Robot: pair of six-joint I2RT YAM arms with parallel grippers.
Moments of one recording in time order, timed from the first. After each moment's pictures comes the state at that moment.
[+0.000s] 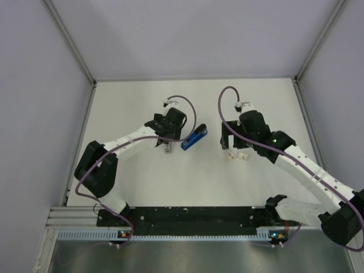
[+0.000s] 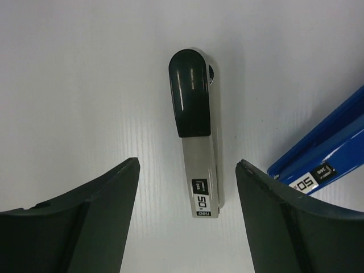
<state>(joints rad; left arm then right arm) -0.66 1.61 1.12 -0.42 -0.52 -0.35 0.60 1.09 1.01 -0.65 0.18 0.37</state>
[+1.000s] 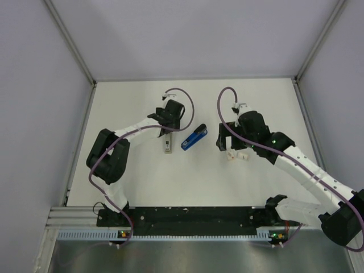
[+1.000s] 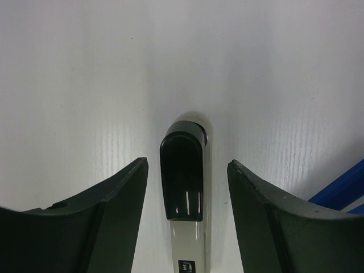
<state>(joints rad) -0.56 1.81 1.24 -0.30 -0.47 -0.38 0.61 1.09 0.97 -0.61 0.07 0.37</state>
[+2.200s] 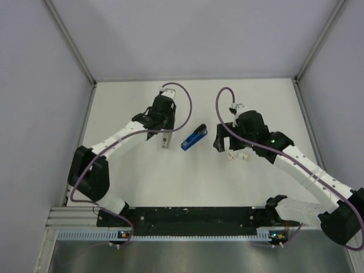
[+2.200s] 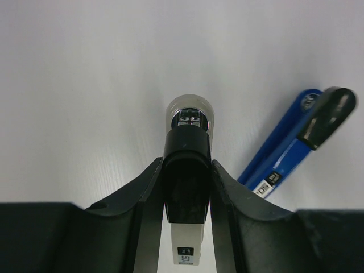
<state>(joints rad) -0.55 1.63 1.20 -0.33 -0.28 -0.25 0.61 1.10 0.97 -0.58 0.00 0.37</state>
